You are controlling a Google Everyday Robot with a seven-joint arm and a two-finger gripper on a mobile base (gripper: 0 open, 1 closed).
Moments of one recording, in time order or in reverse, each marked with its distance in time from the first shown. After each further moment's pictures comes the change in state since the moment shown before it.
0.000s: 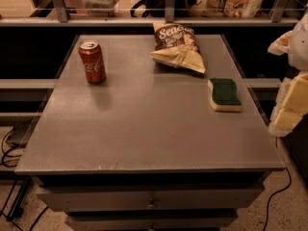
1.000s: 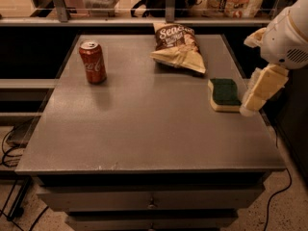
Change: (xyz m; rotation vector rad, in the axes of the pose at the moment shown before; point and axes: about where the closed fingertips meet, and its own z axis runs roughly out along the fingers) arm -0.030 -0.052 0.043 0.041 -0.156 -0.034
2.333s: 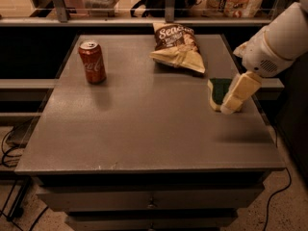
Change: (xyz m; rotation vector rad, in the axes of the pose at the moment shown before) arm 0.004 -0.028 0.063 -0.004 -0.050 0.102
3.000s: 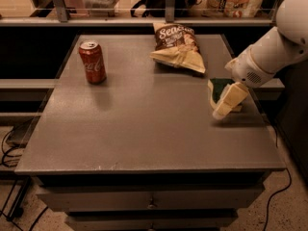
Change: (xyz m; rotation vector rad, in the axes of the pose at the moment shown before) arm 0.019 -0.015 0.063 -0.071 -0.029 0.054
